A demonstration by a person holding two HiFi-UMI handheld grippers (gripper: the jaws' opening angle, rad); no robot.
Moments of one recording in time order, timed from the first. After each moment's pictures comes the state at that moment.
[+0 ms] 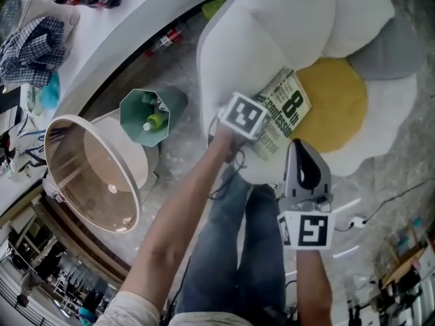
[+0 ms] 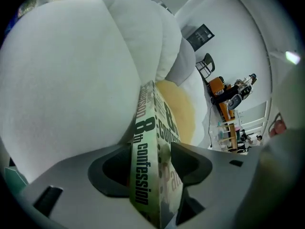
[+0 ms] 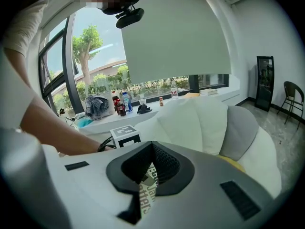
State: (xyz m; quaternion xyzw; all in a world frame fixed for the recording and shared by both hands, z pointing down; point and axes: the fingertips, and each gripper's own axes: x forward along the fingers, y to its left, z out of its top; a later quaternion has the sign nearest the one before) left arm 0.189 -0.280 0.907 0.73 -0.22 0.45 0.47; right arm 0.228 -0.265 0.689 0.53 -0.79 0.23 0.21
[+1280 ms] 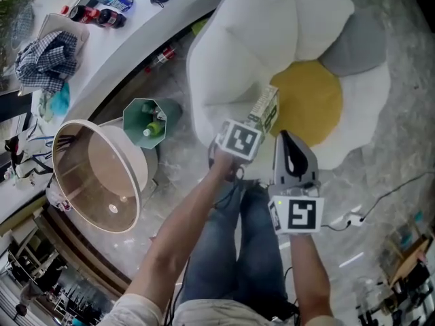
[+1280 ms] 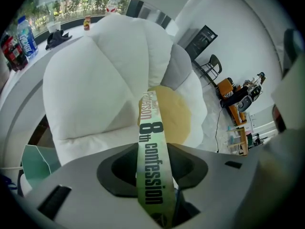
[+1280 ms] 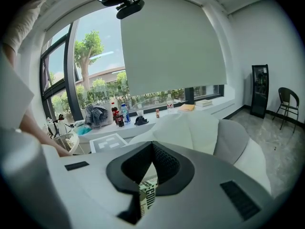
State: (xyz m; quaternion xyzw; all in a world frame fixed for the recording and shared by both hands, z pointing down) left arm 0.210 -0.225 0.832 0.70 -0.28 0.47 0.45; right arm 0.258 -0.252 0.621 0.55 -0.79 0.20 0.18
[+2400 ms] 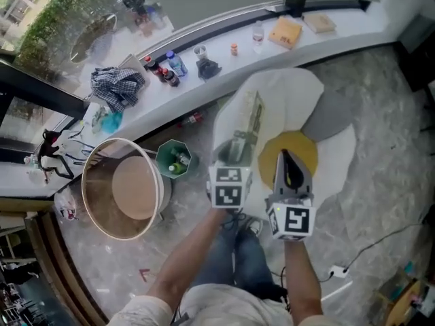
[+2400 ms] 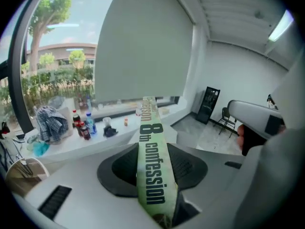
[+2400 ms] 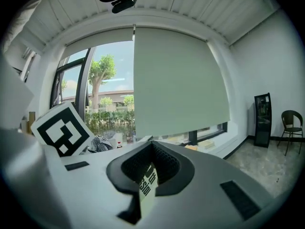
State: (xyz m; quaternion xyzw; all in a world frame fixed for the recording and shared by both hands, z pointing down) left arm 0.162 -0.268 0.463 0.74 -0.57 0.22 0.27; right arm 0.270 -0.242 0.362 0.56 -0.82 0.06 0.07
